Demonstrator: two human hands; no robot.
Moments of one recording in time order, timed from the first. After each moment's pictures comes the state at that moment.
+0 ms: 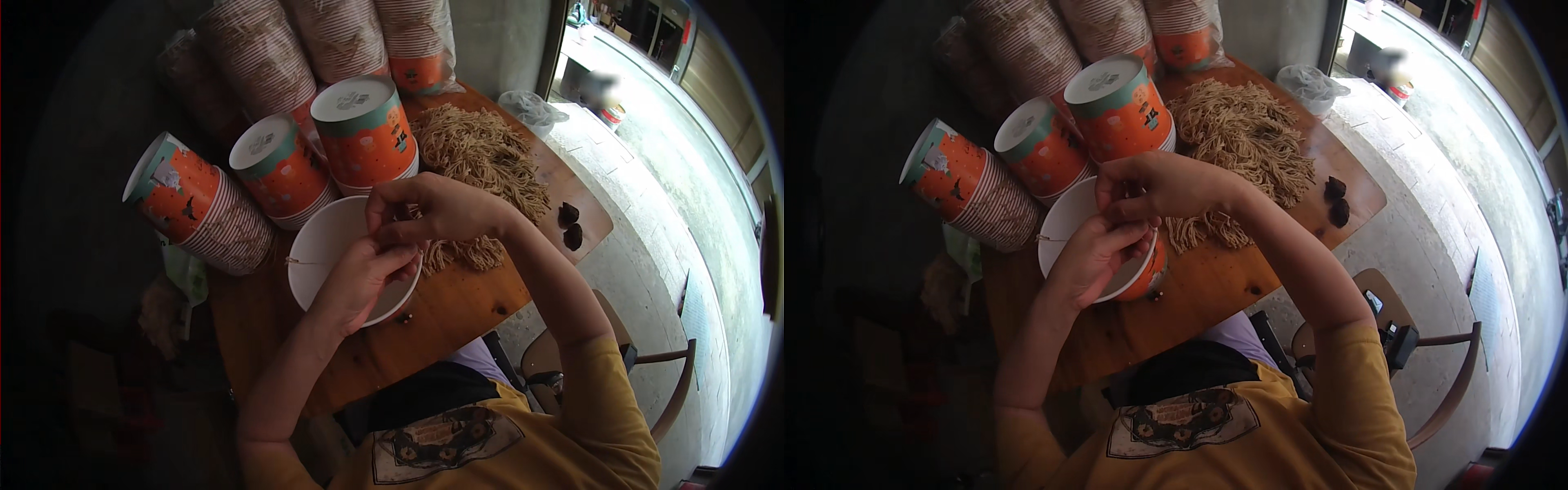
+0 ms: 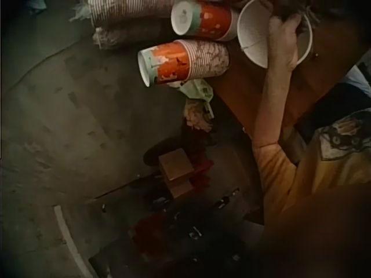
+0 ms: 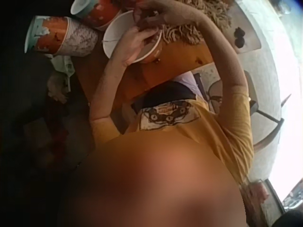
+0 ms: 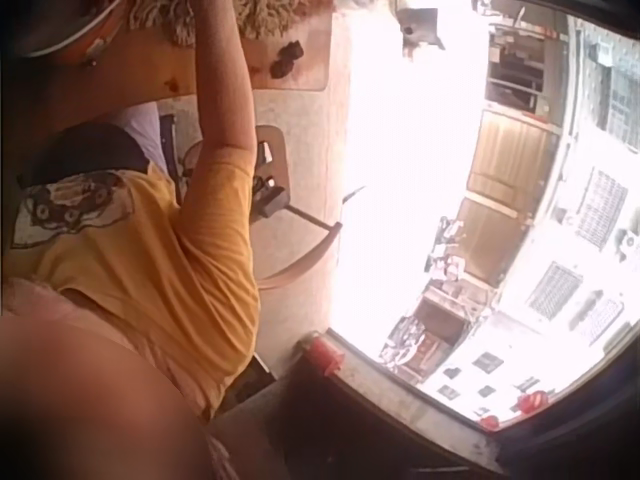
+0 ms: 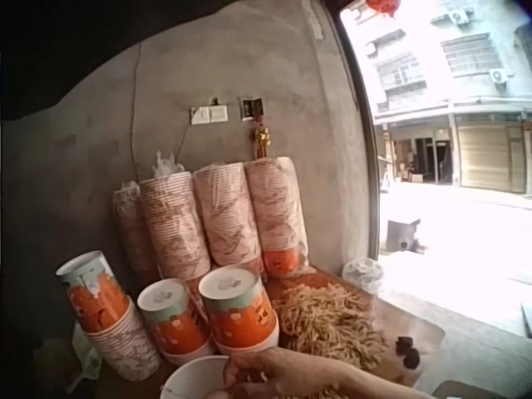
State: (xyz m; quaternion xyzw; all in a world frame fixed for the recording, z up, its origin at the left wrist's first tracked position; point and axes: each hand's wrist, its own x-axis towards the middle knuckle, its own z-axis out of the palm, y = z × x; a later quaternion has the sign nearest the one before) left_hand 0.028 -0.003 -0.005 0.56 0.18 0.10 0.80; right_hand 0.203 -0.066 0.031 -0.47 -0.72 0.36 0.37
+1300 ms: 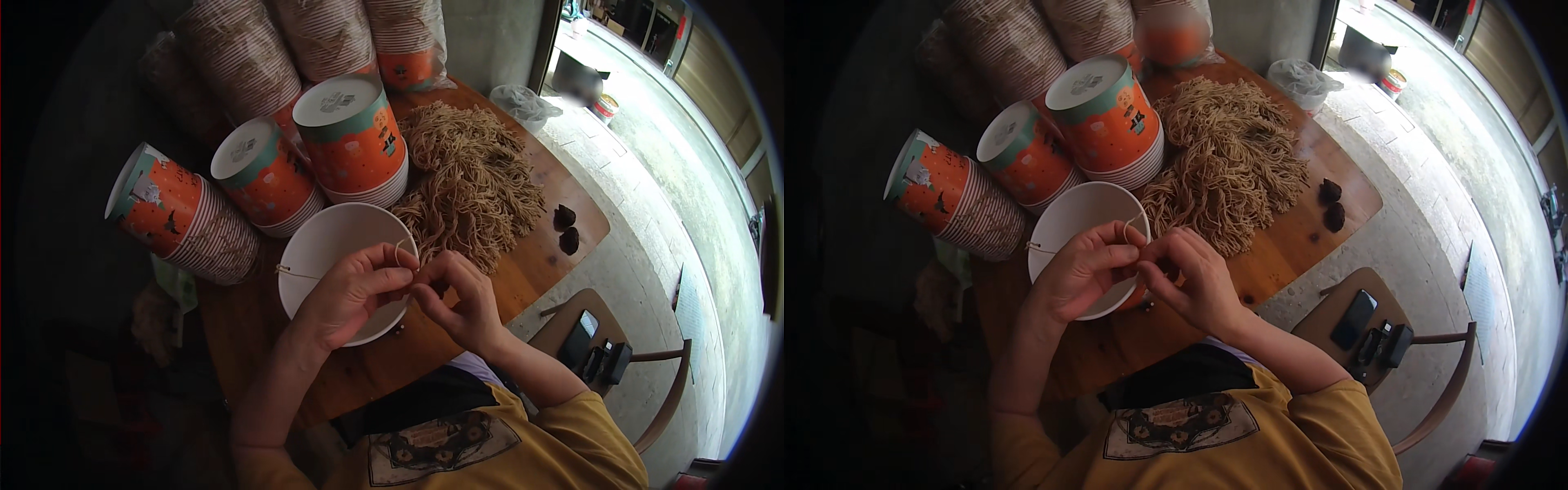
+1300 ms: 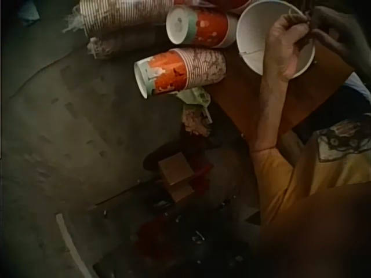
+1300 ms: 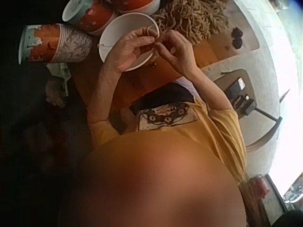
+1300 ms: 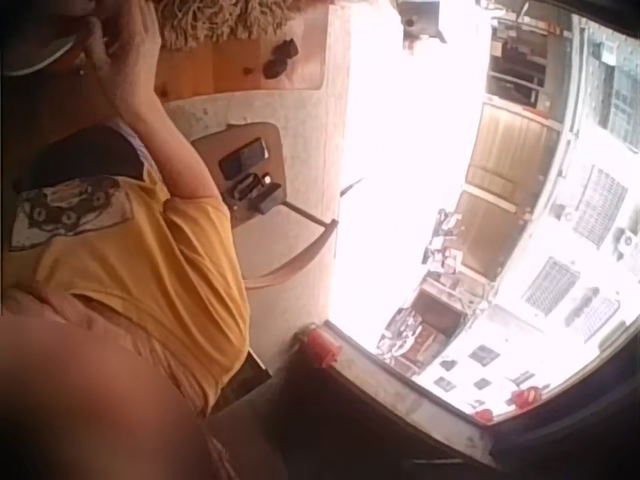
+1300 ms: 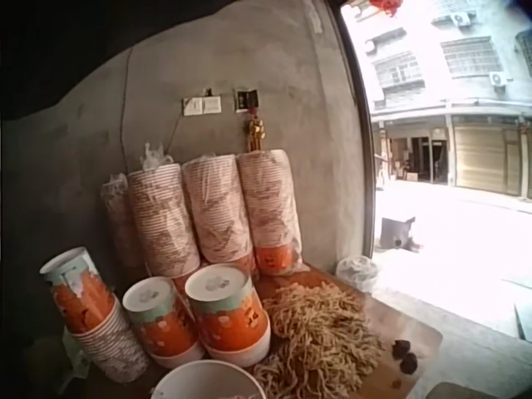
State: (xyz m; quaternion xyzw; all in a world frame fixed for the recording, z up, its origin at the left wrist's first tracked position) left_hand 0.029 0.005 -0.003 0.49 0.19 0.02 0.85; right_hand 0.147 -0.136 -0.046 -0.58 -0.54 0.08 0.60
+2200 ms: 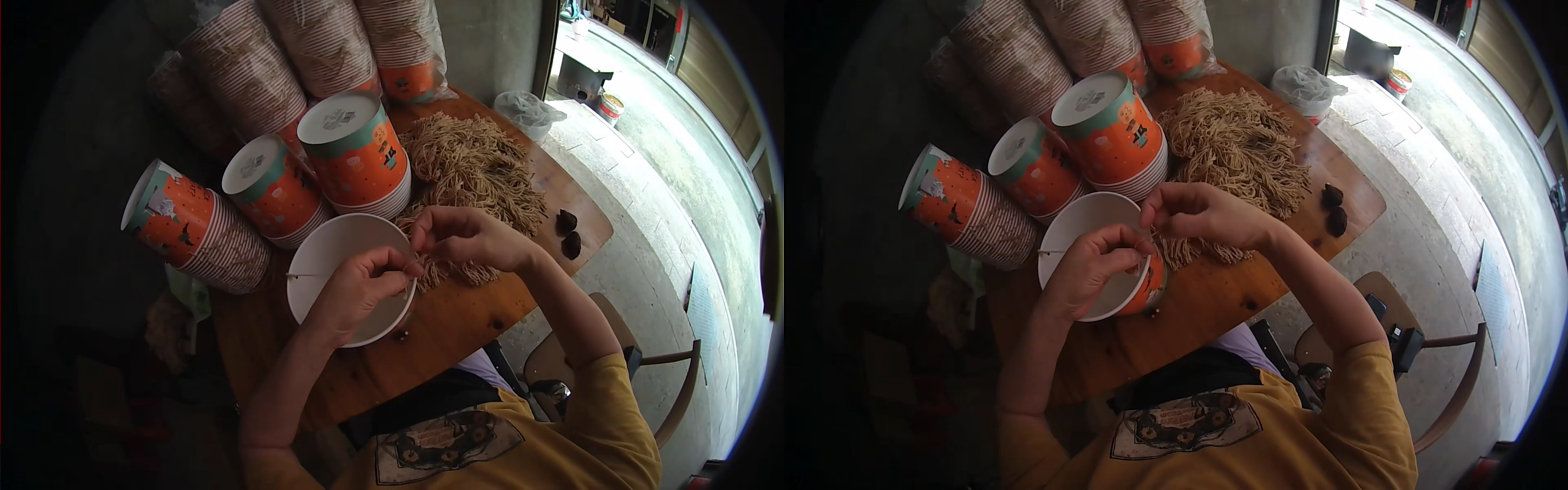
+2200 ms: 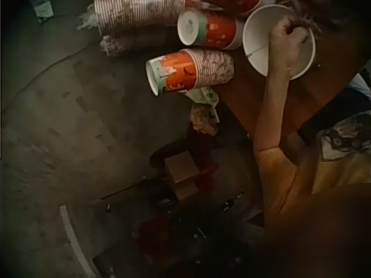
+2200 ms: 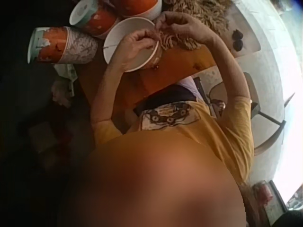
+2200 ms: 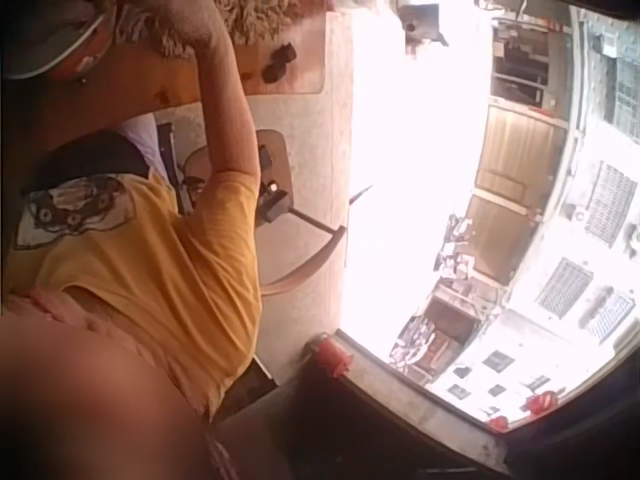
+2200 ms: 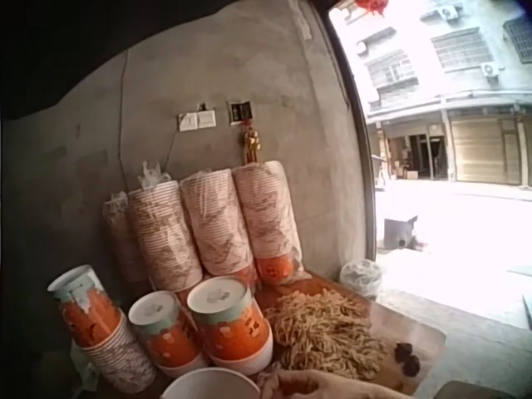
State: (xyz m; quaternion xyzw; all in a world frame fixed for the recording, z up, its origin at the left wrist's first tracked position) left_hand 0.036 0.002 0.003 0.66 0.20 0.05 0.72; right_hand 0.236 -0.109 -0.008 -0.43 -0.56 0.50 0.49
